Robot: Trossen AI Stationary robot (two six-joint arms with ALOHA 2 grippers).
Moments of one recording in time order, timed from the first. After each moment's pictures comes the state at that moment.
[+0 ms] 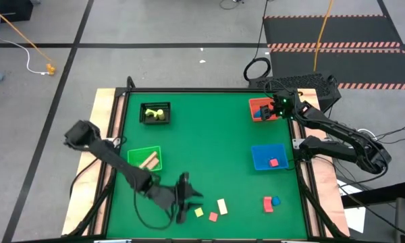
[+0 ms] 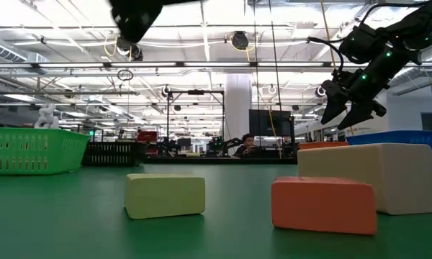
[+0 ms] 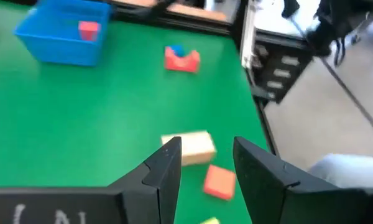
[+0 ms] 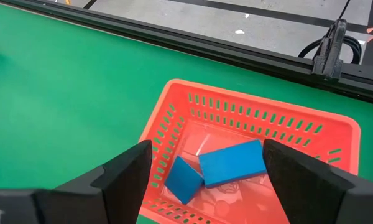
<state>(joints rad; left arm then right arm) -0.59 1.72 1.02 0.24 -0.40 -0.43 -0.86 0.87 0.43 -0.28 0.05 0.29</state>
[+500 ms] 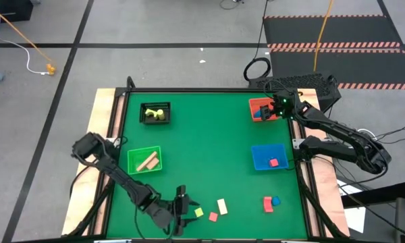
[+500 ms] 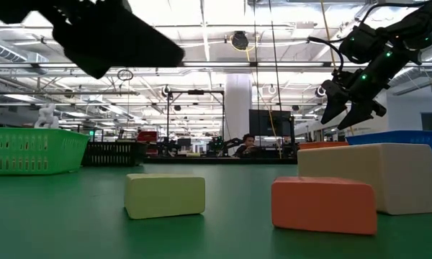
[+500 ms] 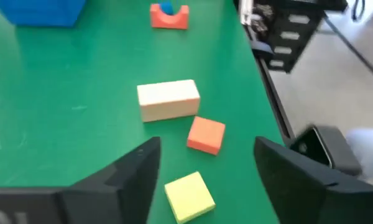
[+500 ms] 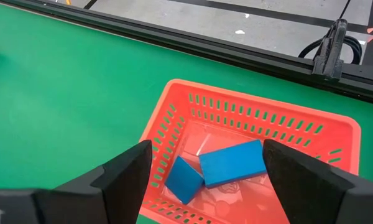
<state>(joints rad) -0.73 1.89 1.02 0.32 -0.53 -0.45 -0.86 0.87 0.43 -0.28 0.05 0.29</state>
